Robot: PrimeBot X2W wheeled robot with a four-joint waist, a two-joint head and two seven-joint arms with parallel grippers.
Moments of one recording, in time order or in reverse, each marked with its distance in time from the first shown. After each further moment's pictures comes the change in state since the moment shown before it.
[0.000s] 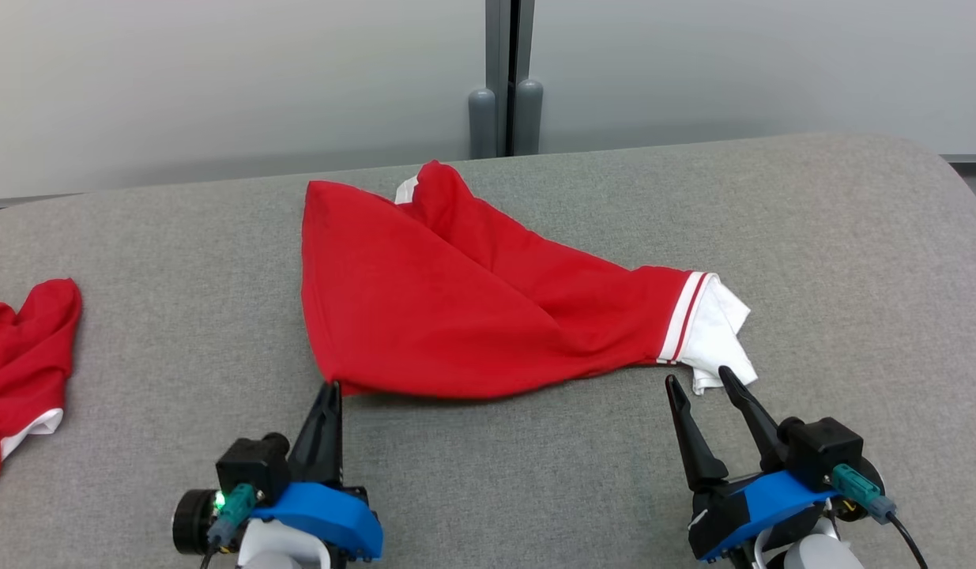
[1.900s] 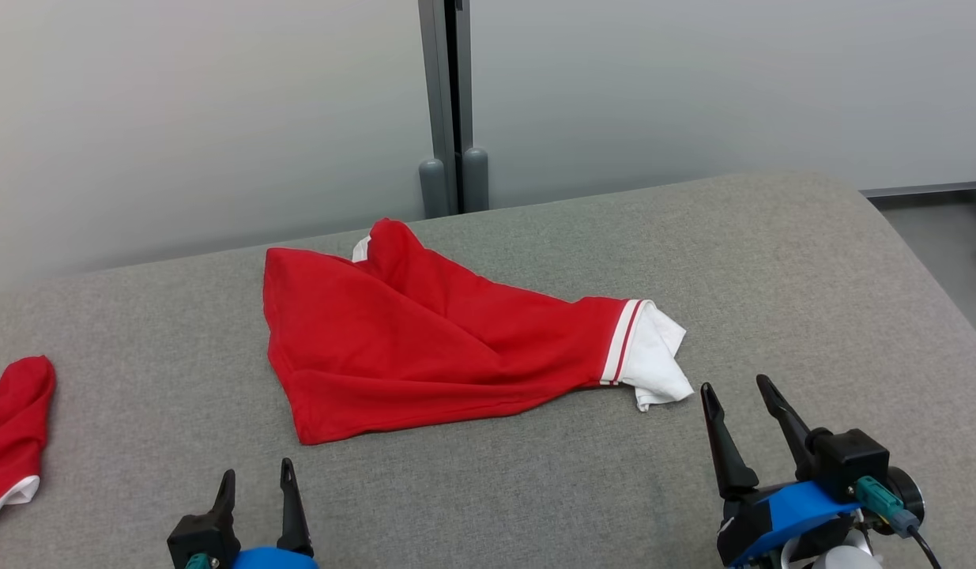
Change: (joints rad) left arm 0.135 -0.001 0.125 0.028 0.018 0.118 0.000; right arm 0.035 0.000 -0.089 -0.016 -0.091 0.000 0.000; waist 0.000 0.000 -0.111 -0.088
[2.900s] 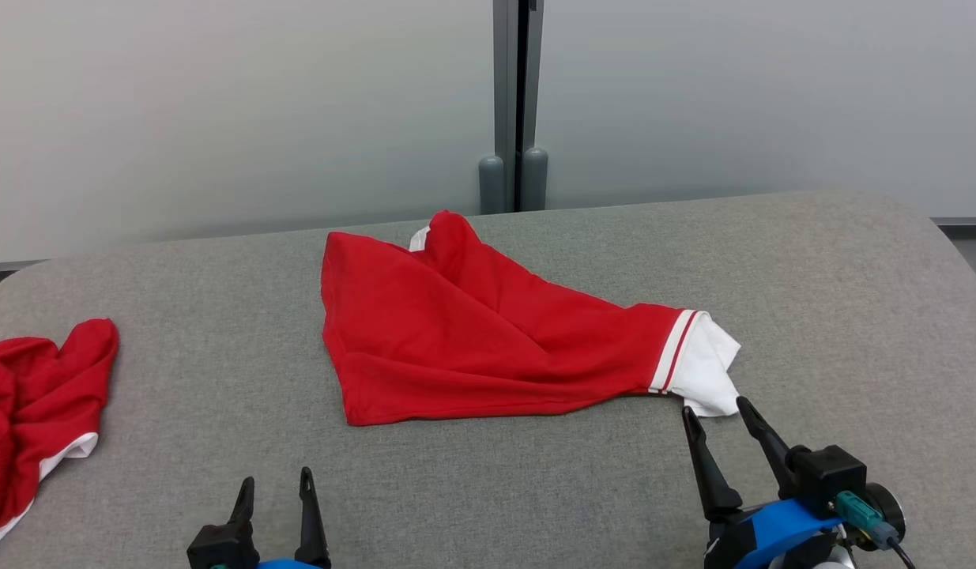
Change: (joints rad) left arm 0.041 0.000 -0.055 -0.045 -0.004 0.024 0.000; right arm 0.019 0.000 0.043 0.030 0.008 0.000 0.000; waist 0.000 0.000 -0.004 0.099
